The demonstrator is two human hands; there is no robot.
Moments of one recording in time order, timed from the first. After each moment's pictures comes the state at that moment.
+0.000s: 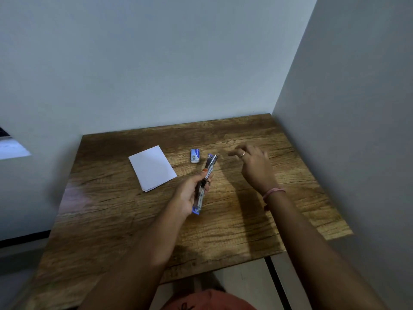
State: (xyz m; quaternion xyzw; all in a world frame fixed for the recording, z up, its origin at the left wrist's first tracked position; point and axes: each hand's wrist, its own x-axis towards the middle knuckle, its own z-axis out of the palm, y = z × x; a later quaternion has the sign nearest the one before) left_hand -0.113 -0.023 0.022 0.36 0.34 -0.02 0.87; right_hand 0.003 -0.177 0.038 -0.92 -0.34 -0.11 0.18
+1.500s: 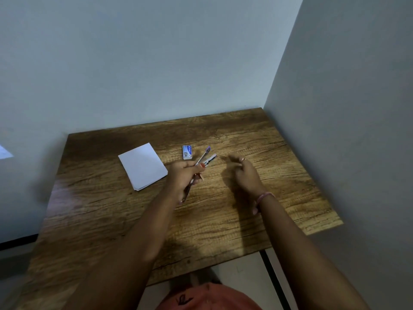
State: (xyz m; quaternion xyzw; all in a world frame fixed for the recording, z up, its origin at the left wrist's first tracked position) left_hand -0.094 -0.014 0.026 0.63 0.30 0.06 0.71; right_hand -0.004 -0.182 -0.002 -0.84 -0.14 0.13 0.51
